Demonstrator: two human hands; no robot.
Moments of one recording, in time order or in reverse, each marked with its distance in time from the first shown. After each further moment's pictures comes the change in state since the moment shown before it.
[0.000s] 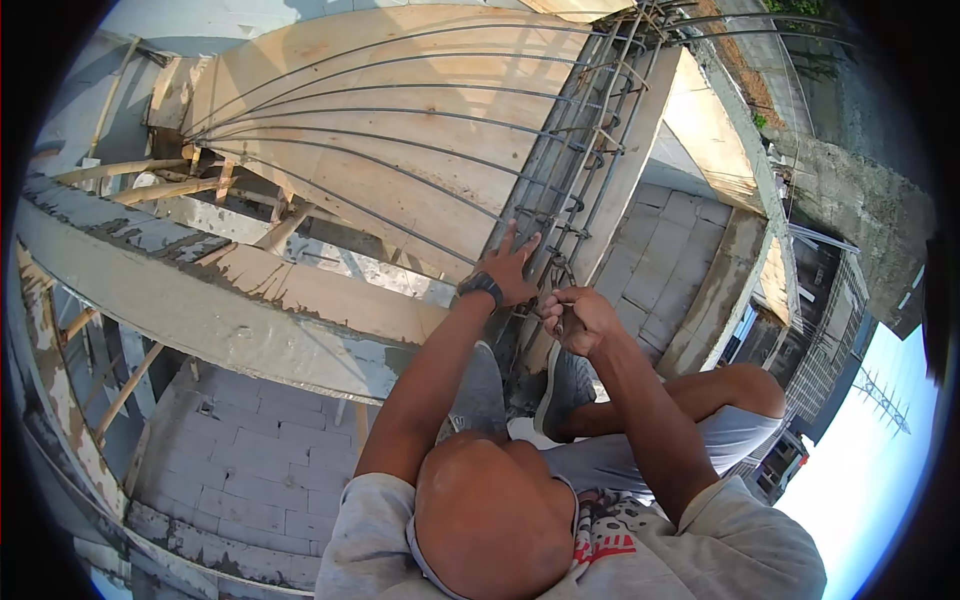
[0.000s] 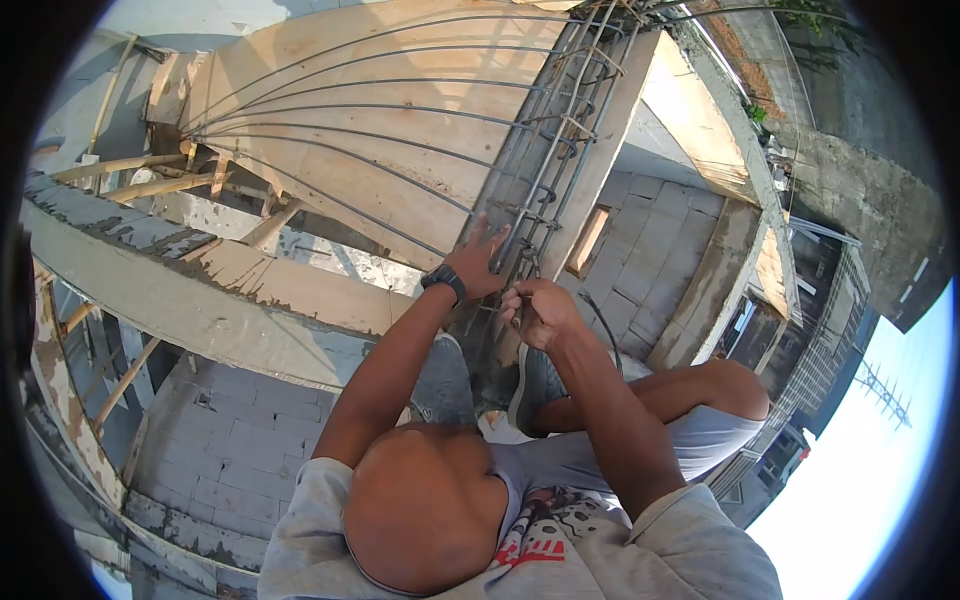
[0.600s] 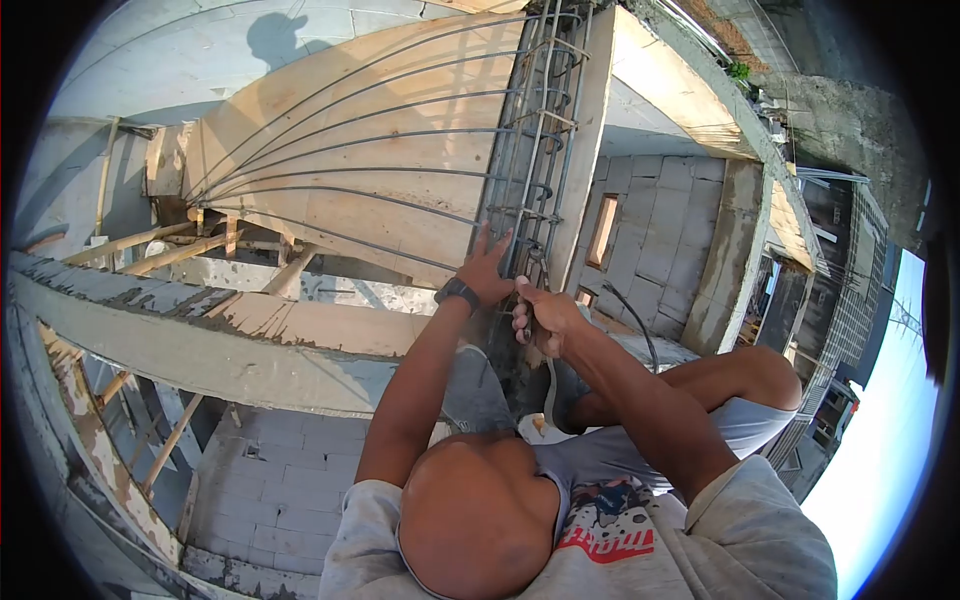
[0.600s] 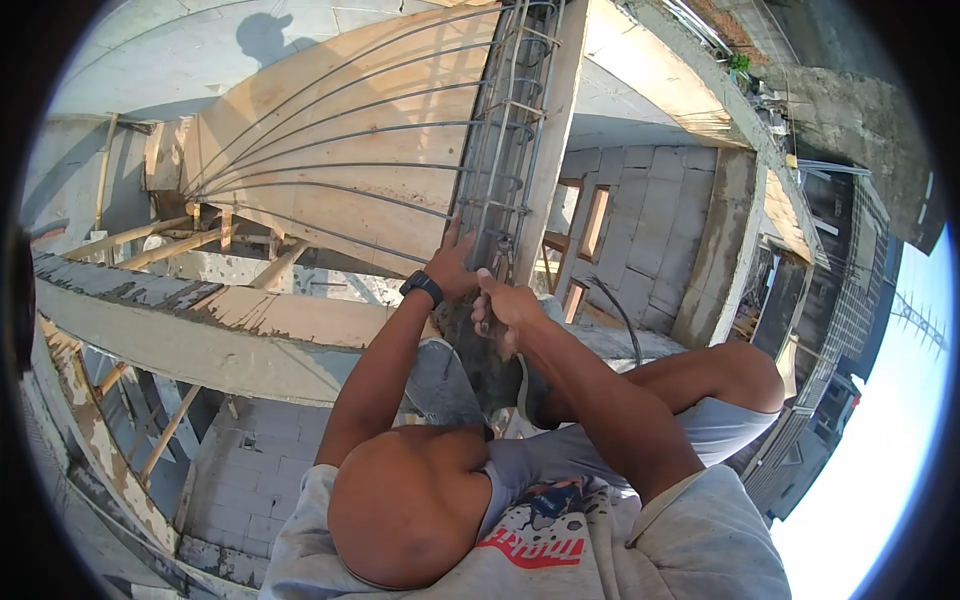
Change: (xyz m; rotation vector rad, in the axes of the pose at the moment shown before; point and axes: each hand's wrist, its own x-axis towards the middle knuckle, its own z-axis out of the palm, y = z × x) left_hand 0.017 -0.022 0.030 -0.036 0.100 0.122; right_hand 0.001 0.033 -0.003 -0.230 0.081 -0.106
